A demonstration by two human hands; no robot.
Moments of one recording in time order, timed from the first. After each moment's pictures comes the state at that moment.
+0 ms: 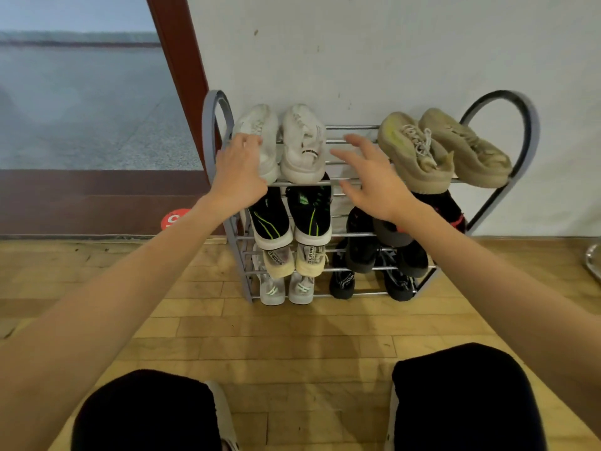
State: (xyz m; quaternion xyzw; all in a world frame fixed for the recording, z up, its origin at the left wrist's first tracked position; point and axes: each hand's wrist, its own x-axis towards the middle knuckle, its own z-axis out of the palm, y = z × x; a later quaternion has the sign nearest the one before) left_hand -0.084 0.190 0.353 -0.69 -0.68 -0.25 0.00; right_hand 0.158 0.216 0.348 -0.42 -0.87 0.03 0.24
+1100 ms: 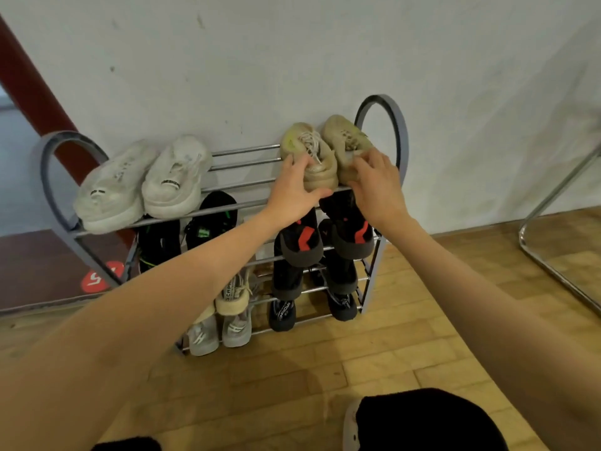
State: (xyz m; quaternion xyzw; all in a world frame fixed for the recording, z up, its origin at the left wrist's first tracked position) left_hand 0.187 0.276 0.316 -0.76 -0.52 -0.37 -0.14; right_hand 0.354 0.271 0.305 -0.60 -0.73 -0.11 0.31
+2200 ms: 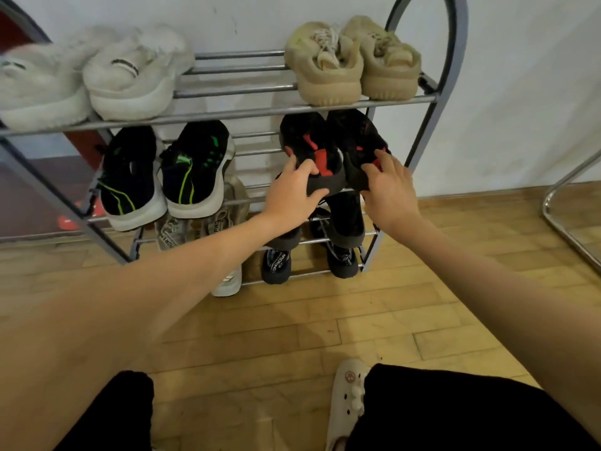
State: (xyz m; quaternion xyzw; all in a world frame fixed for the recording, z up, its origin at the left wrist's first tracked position) left_hand 0.179 0.260 0.176 -0.76 -0.56 -0.31 -0.11; right_hand 0.359 0.254 0.186 -0.64 -0.75 -0.06 0.16
